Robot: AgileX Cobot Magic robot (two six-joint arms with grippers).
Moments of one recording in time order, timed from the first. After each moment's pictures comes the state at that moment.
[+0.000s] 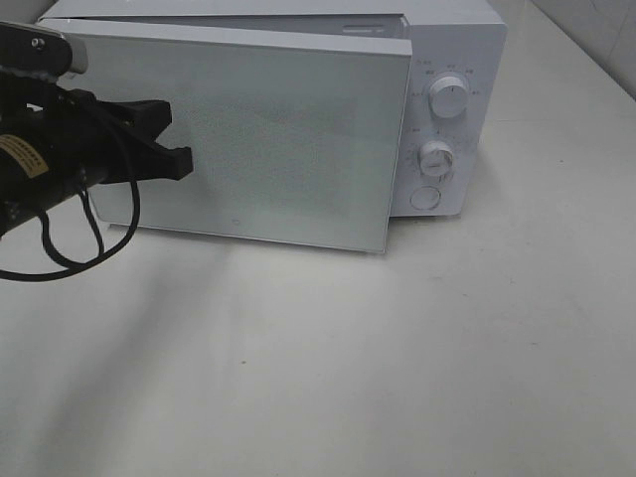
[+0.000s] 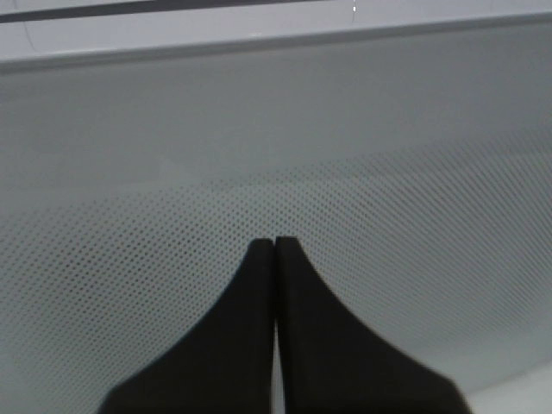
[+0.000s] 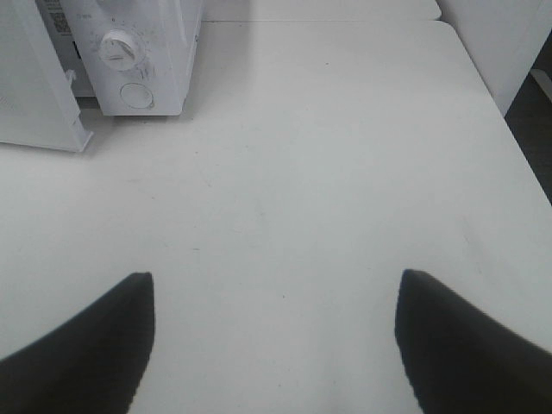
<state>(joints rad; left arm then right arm) -0.46 1.71 -0.62 0.02 -0.84 -0.04 0.08 0.00 -0.51 -0.10 1.04 0.07</state>
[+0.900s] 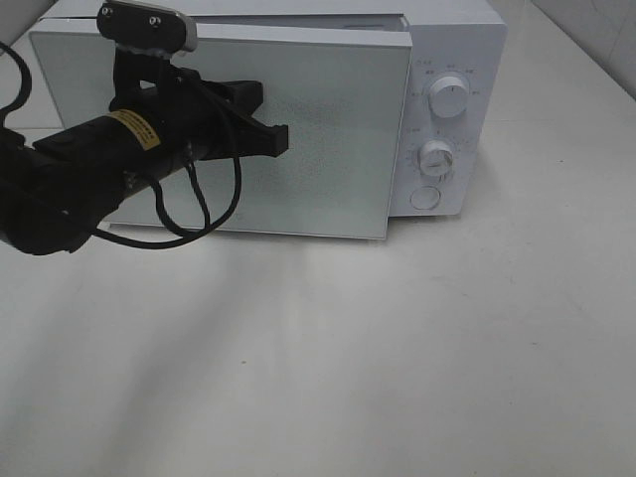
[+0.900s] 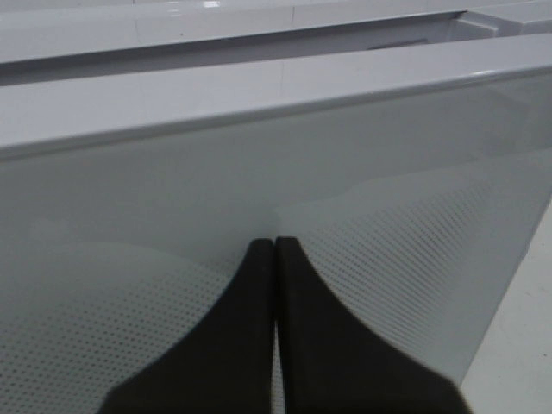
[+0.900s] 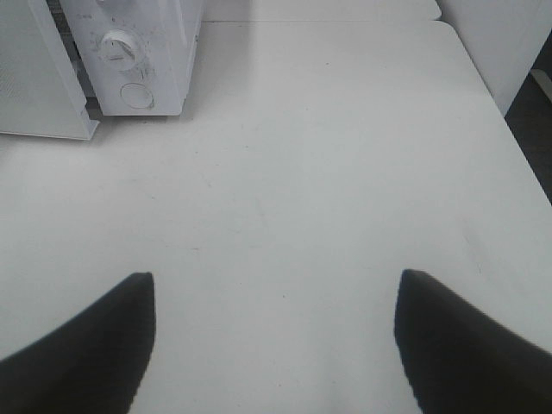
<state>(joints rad) -0.61 1.86 -0.85 -0.05 -0.79 -0.03 0.08 0.00 -0.51 -0.10 1.04 0.07</state>
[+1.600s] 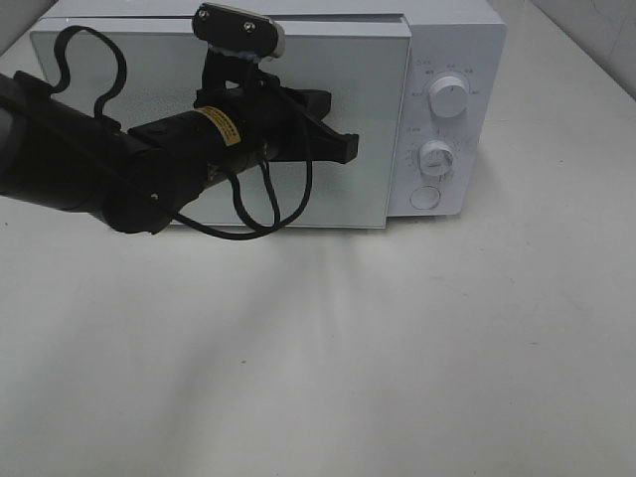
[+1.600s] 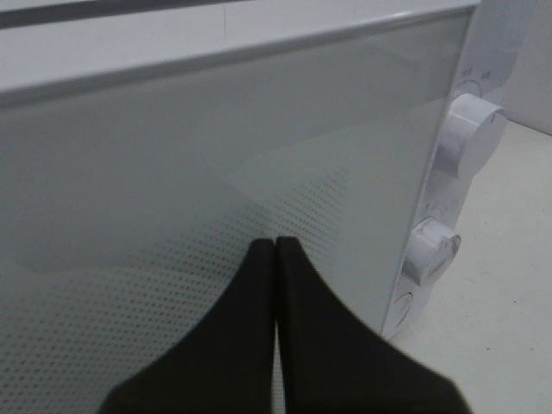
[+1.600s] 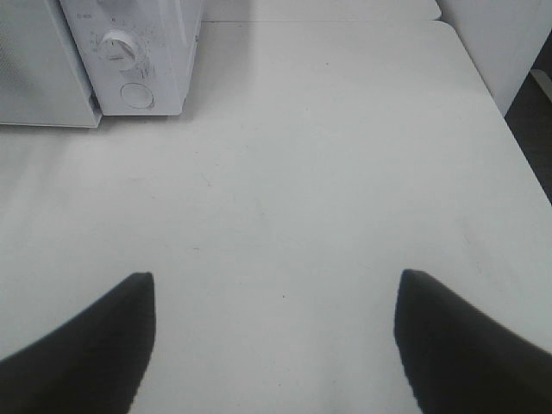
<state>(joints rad) -0.68 1.99 -1.05 -0.02 -0.67 -0.03 0.08 0.00 -0.51 -0.10 1.04 0.07</state>
